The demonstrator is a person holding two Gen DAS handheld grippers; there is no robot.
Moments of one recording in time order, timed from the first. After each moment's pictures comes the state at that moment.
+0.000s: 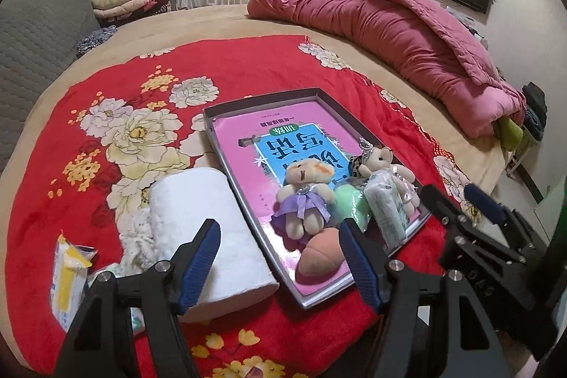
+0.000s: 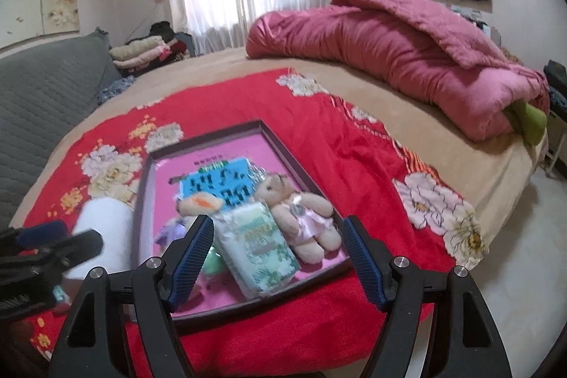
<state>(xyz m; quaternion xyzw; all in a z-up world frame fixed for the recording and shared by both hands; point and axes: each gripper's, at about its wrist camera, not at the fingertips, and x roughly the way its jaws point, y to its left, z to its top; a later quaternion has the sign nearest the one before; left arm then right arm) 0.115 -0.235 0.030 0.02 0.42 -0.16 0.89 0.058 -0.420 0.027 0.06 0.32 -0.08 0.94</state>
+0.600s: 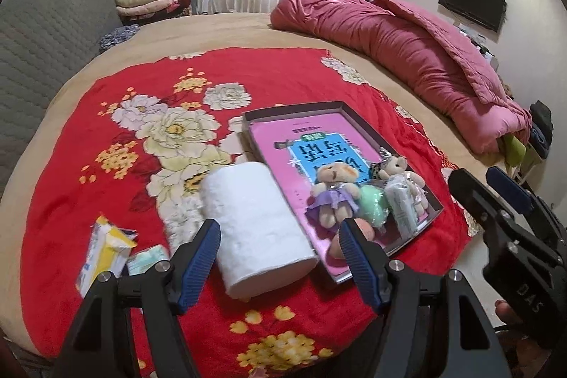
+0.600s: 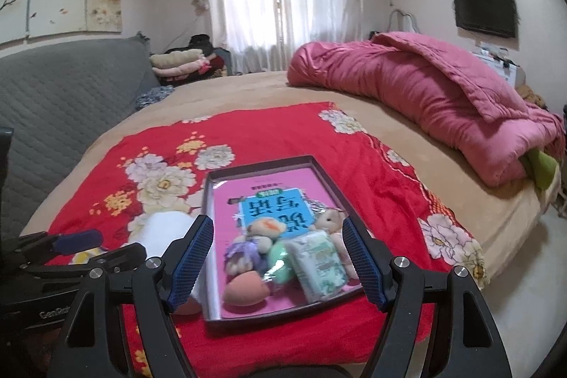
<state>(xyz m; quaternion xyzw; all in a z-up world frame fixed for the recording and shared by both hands) 0.090 -0.185 0.050 -0.01 0.41 -0.13 0.90 0.029 -0.360 0.079 0.02 0.27 -0.01 0.96</state>
